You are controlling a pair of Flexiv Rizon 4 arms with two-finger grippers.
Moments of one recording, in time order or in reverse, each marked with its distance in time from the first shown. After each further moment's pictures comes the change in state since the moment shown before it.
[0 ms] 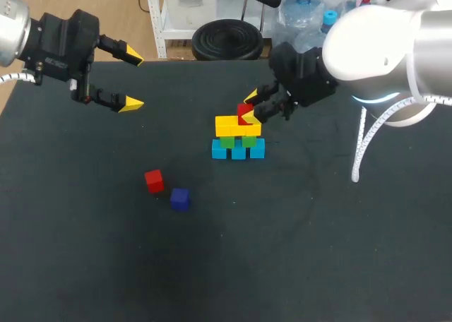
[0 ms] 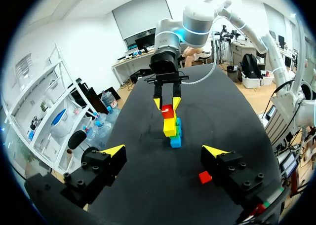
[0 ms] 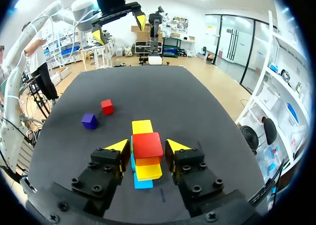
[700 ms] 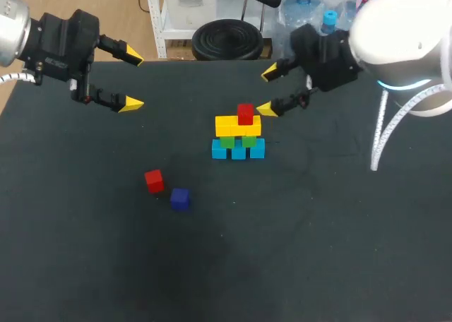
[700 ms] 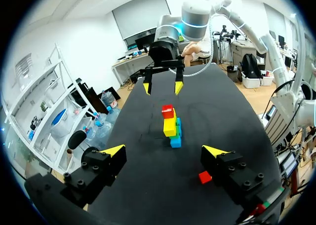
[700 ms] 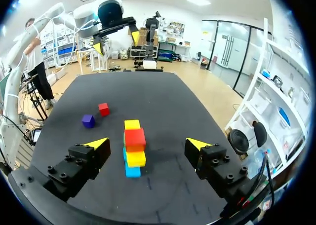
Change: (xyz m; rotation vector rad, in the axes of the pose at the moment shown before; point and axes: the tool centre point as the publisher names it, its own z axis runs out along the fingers) left arm 0.000 0.000 0.000 0.000 0.000 0.000; right arm -0.003 -0.018 -0.052 0.068 -0.031 -0.018
